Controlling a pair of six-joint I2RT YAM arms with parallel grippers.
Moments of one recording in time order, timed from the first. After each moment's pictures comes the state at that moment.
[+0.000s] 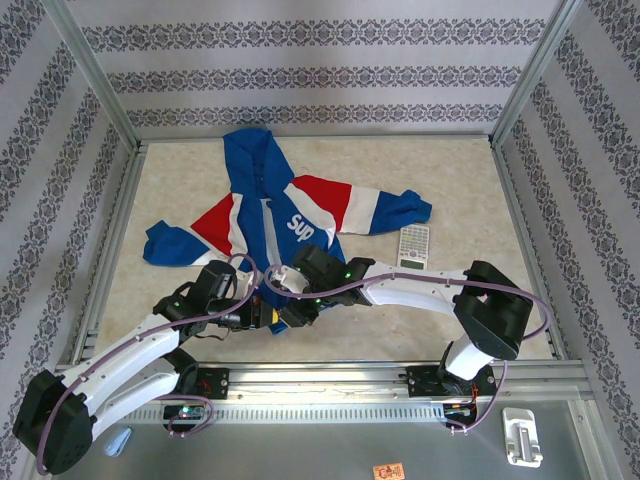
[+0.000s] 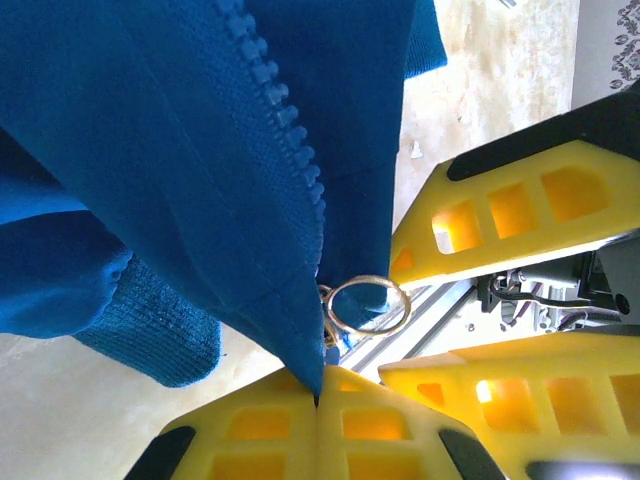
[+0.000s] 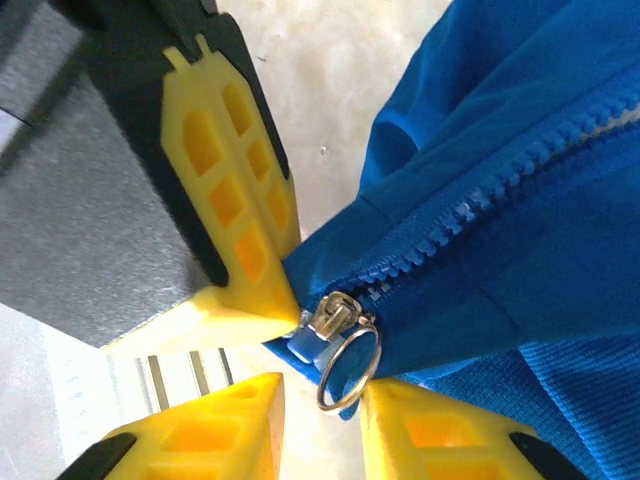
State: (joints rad) left arm -0.54 0.84 0.38 -0.42 0.61 -0.71; right arm 1.03 1.61 0.99 -0.34 -0.45 0.14
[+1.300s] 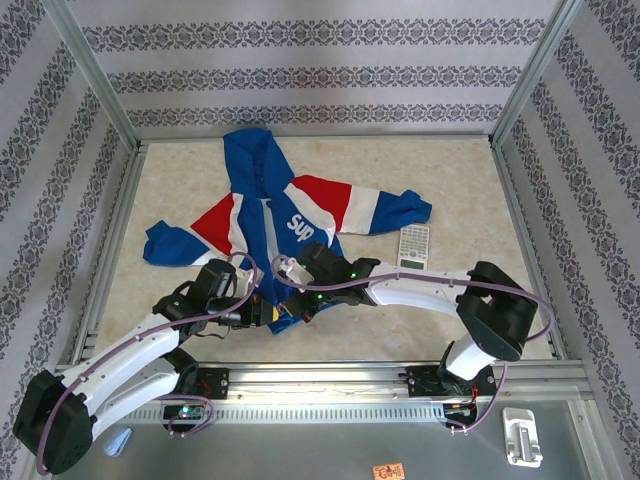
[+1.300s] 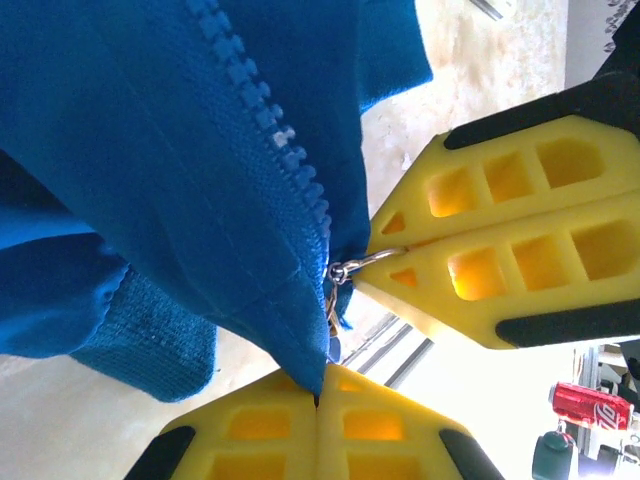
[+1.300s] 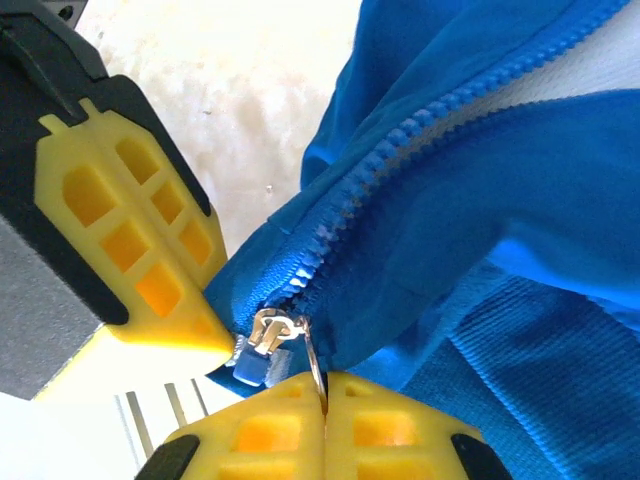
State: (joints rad) left arm -0.54 0.84 0.39 -0.40 0.60 -0.71; right arm 1.00 1.58 0.93 -0.25 -0.37 0.26
